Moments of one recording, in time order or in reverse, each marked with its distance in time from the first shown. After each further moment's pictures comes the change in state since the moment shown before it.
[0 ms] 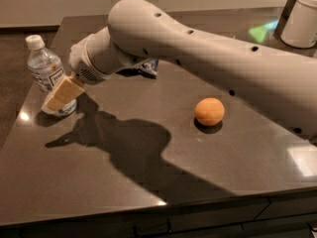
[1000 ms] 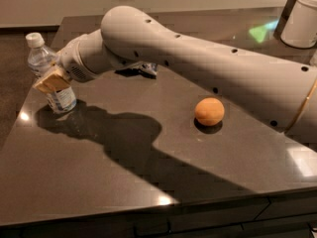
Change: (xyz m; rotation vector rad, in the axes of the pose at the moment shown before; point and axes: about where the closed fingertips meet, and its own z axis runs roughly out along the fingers) arm -0.019 -0.013 0.029 0.008 -0.100 0.032
